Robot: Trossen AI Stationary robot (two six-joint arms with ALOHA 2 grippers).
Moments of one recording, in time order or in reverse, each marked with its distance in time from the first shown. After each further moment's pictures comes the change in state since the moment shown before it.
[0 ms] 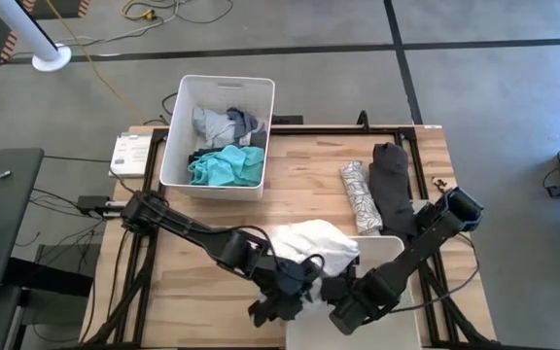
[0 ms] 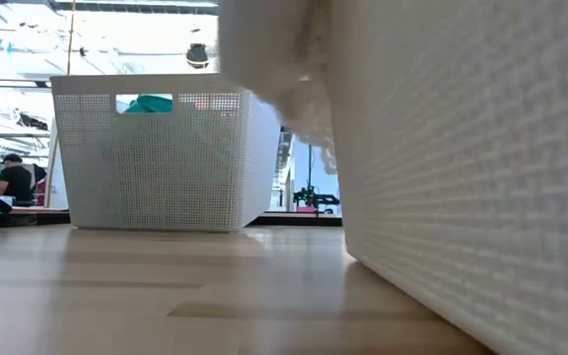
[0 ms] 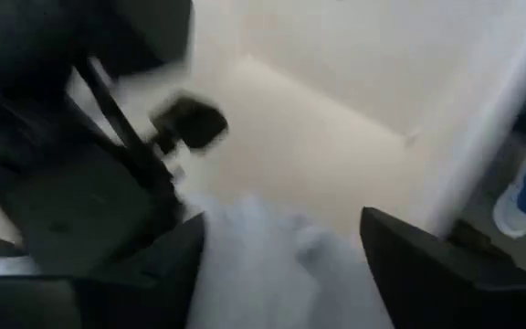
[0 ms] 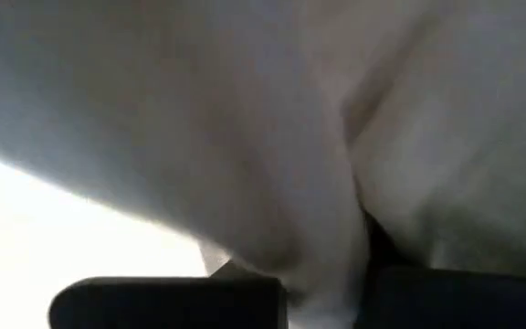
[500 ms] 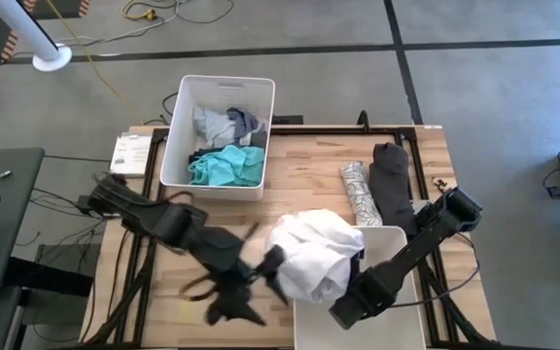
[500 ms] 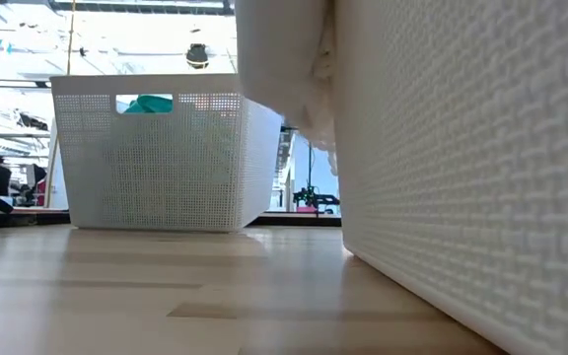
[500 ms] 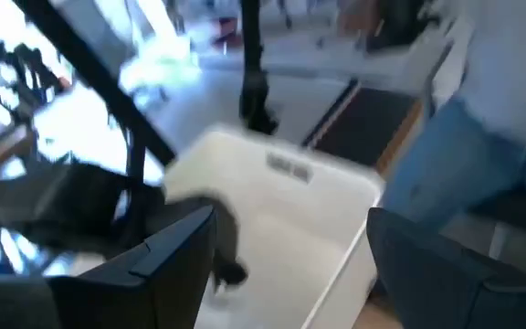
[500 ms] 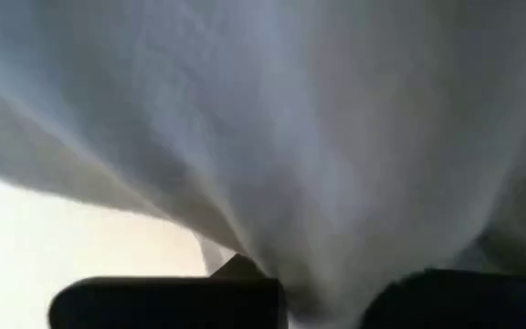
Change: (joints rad) left arm -0.048 -0.254 0.009 0.059 0.027 -0.011; right arm -0.015 0.004 -0.030 -0.075 0.045 0.068
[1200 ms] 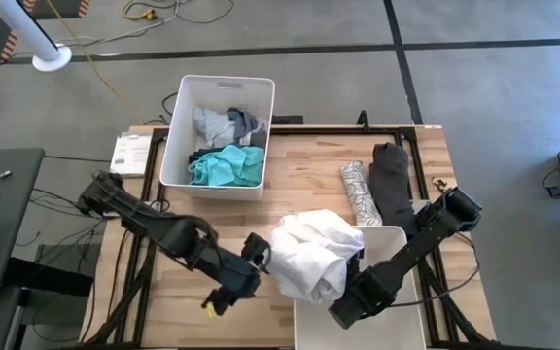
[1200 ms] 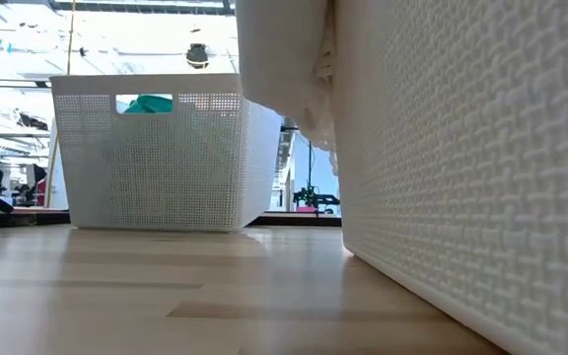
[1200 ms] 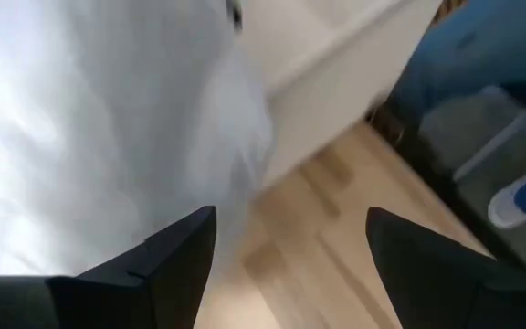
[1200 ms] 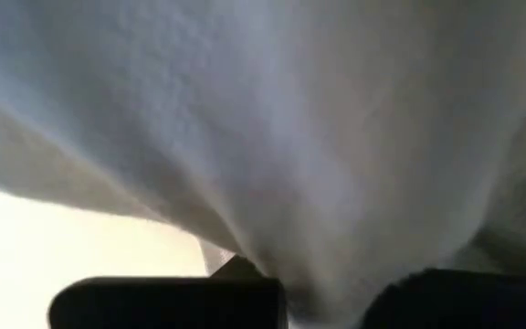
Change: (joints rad) left arm -0.033 -0.078 -0.243 -0.276 -0.318 -0.302; right arm -0.004 -0.002 0.002 0.001 -0.001 0.006
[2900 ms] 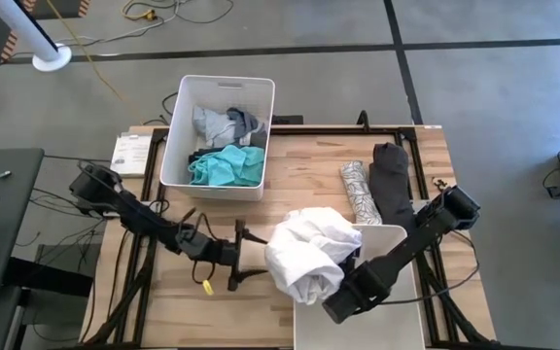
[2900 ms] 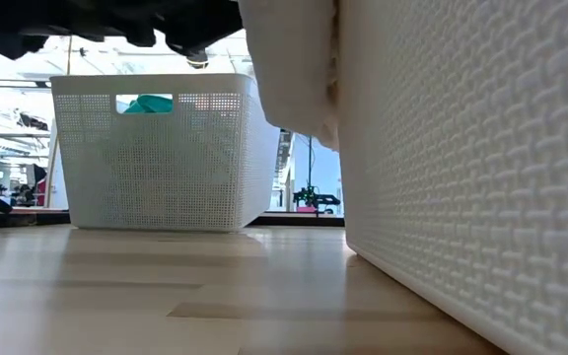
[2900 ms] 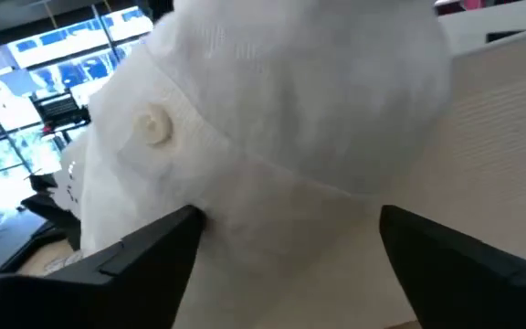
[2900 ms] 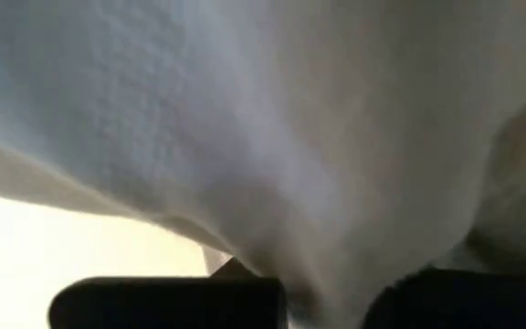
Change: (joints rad) left arm 0.046 -0.139 -1.254 1.981 -0.257 0.082; right arm -0.042 -0.001 0.002 0.057 -0.026 -0.003
